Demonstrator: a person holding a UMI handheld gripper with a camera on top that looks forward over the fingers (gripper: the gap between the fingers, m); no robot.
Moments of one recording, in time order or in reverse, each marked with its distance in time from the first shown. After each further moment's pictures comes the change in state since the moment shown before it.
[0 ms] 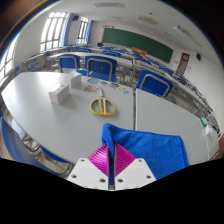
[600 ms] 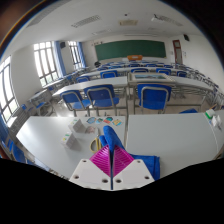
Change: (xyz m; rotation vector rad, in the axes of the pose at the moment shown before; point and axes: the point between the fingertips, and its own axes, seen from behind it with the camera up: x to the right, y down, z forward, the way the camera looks) arm 0.069 -0.117 -0.071 0.156 -0.206 0.288
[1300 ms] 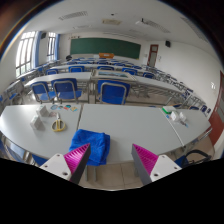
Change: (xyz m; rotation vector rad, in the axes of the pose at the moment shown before) arm 0.136 0.052 -0.127 -0.039 0.403 -0.049
